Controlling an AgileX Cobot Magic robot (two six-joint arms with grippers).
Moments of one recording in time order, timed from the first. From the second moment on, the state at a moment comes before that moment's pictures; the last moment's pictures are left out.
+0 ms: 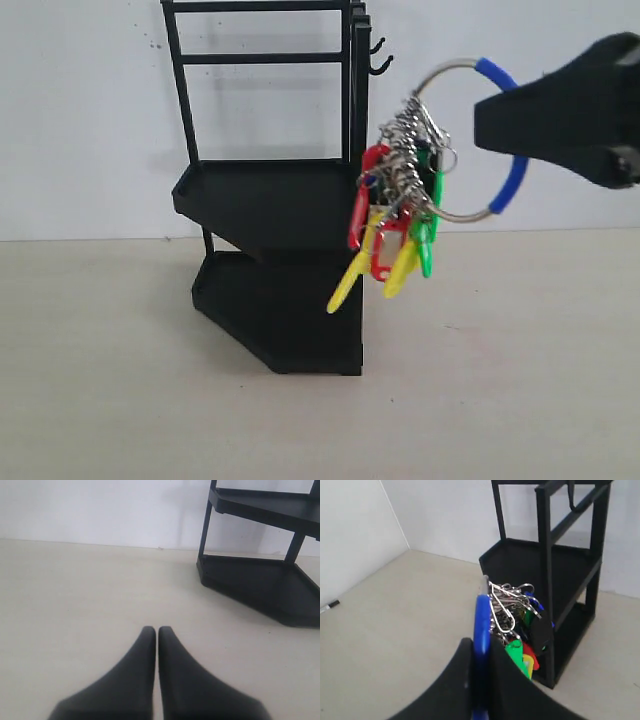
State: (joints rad) left arm 0.00 0.00 0.00 -0.15 0.29 0.07; right arm 0.47 0.86 -0.90 0.33 0.44 -0.13
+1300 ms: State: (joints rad) left arm 0.00 0.00 0.00 -0.15 0.29 0.07; right arm 0.44 1.08 -1.15 -0.35 0.91 0.27
